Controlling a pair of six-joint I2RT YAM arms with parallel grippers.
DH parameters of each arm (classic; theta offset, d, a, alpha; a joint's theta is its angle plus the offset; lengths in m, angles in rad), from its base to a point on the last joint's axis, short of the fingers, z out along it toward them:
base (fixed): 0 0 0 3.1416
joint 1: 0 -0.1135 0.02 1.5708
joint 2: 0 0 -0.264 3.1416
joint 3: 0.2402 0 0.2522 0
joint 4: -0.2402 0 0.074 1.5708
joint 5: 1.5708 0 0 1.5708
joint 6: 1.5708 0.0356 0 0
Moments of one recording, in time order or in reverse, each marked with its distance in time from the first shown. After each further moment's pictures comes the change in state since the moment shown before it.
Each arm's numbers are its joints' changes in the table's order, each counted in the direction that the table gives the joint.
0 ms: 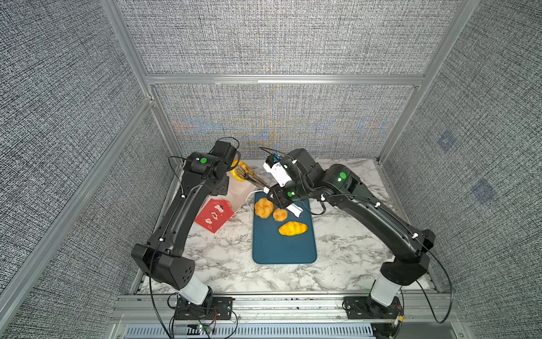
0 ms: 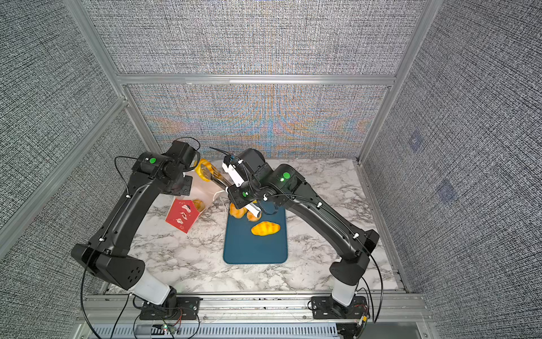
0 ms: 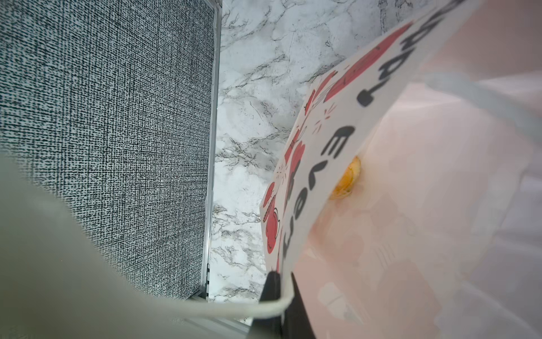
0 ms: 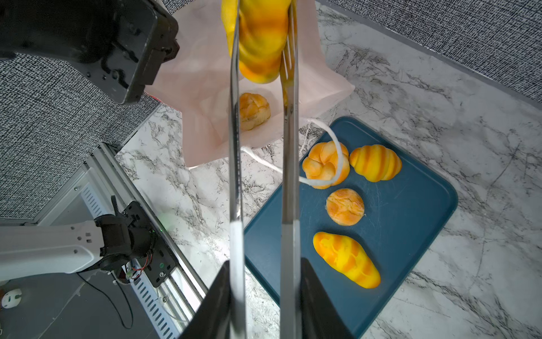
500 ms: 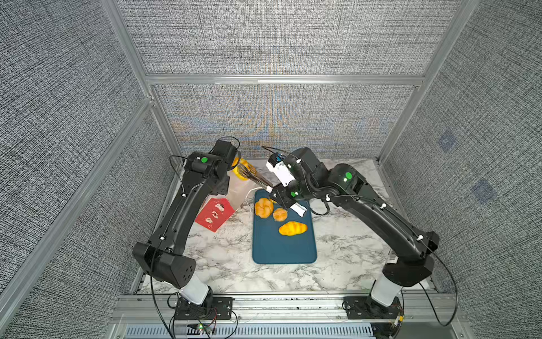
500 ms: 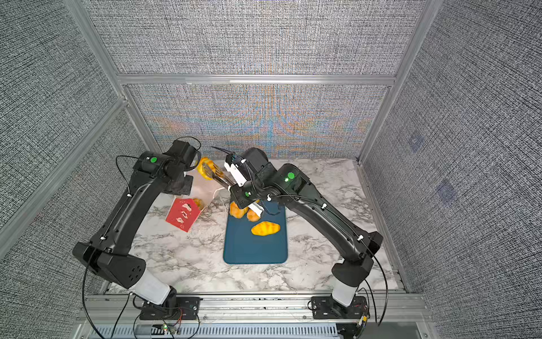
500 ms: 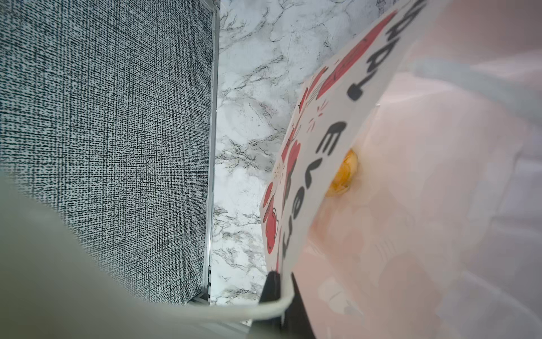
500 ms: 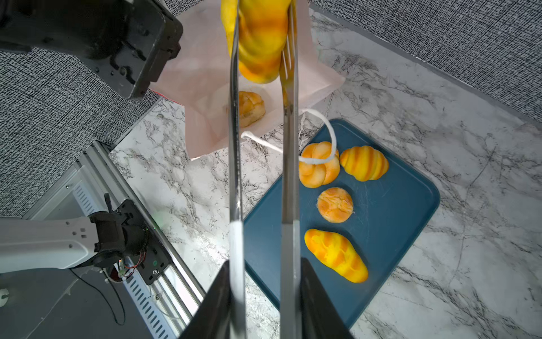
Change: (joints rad) left arm 0.000 0.008 0.007 0.001 0.000 0.012; right arm 0.000 -0.023 0.004 -0.026 0.030 -0.021
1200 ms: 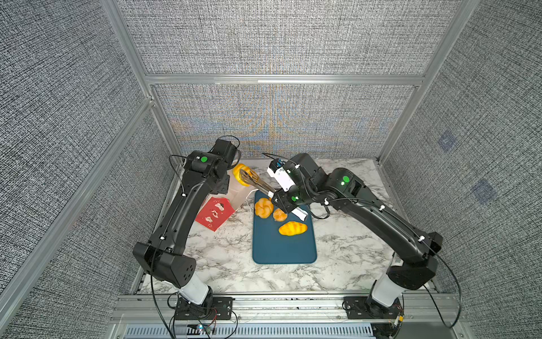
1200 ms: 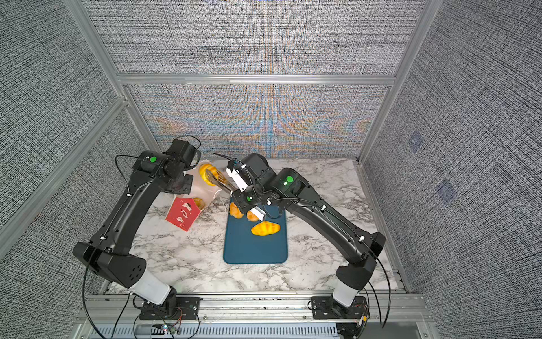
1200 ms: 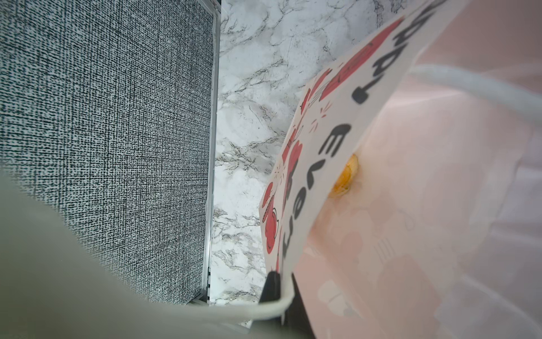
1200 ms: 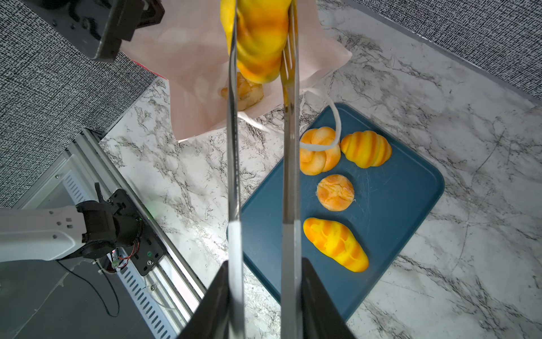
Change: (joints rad) left arm 0.000 0.005 0.016 -0.001 0.000 0.000; right arm 0.000 -0.034 -0.105 0.030 -0.005 0.004
